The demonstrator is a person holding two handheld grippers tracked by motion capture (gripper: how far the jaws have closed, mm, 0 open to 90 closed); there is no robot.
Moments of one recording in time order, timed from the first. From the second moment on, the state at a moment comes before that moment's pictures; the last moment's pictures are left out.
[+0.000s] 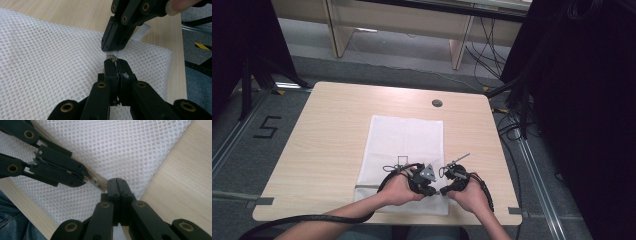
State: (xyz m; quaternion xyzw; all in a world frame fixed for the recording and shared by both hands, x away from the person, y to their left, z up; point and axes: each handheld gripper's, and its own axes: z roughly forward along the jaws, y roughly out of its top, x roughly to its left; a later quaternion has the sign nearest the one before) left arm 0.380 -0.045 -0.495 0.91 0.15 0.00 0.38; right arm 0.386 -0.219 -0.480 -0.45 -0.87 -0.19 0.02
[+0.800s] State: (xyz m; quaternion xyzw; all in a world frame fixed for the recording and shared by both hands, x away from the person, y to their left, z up) left arm 0.381 -0.039 -0.490 0.92 0.14 0.01 0.38; right arm 0.386 -0.219 -0.481 -0.44 -0.88 -0.19 0.01
